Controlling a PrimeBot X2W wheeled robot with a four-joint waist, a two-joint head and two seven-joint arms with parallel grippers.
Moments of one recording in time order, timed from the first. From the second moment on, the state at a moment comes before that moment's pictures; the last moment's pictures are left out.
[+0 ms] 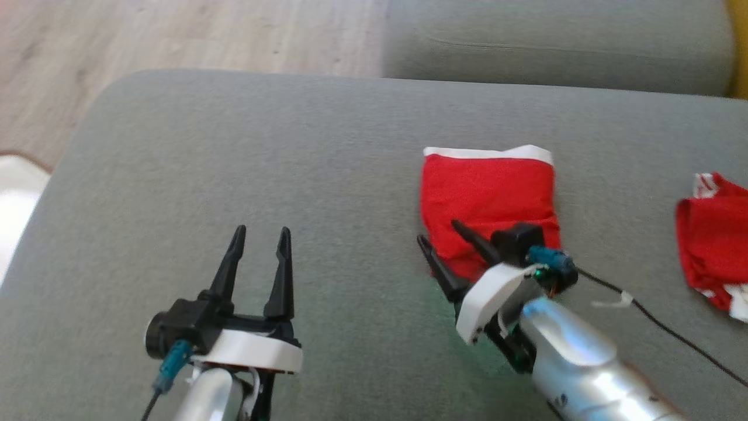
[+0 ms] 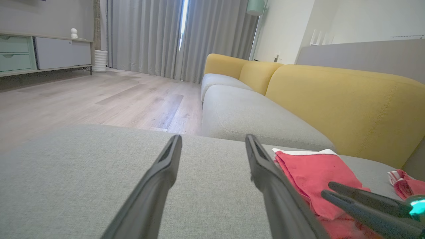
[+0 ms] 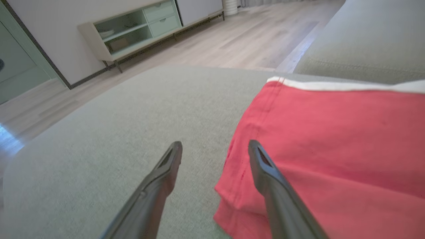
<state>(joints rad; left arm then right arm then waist) -0.15 0.05 -0.28 0.29 -0.30 -0.04 -0.26 -0.55 -0.08 0.77 0.91 0.56 0.13 -0.24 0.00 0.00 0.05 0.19</state>
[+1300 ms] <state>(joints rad) -0.11 0.05 -0.18 0.20 -0.29 -0.05 -0.26 -0.17 -0.05 0.03 0.36 0.15 0.13 -0.25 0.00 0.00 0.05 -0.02</state>
